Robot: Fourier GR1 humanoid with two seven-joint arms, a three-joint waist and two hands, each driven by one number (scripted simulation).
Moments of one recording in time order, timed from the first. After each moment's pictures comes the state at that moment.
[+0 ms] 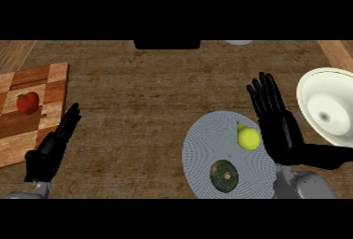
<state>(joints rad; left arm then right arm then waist) -0.01 0.45 -0.19 -1.42 0.15 0.14 -0.12 -0.17 -0.22 0.26 -1.62 -0.44 -0.19 -0.19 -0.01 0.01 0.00</state>
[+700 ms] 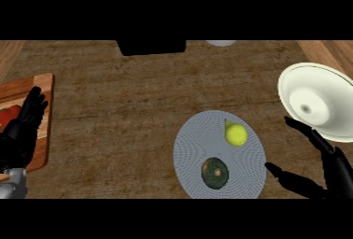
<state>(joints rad) -0.06 0.48 -0.03 -1.47 0.20 0.23 -0.01 0.14 -0.59 0.29 -1.79 0.15 -0.42 -0.09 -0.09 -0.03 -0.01</state>
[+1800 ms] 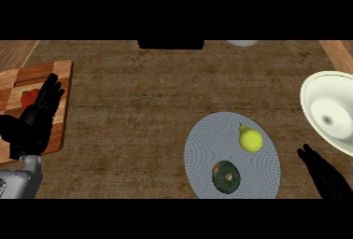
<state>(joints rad) -0.15 0.42 -0.06 -1.52 0.15 0.23 0.09 0.39 -0.67 0.43 -2.33 0.71 -0.22 0.59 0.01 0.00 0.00</state>
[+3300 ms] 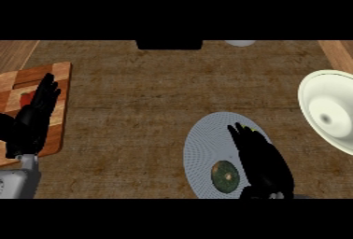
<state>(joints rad) -0.15 0.38 0.02 -1.50 0.11 0.16 0.09 -0.18 -0.38 0.62 -1.89 0.68 0.37 0.94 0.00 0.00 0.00</state>
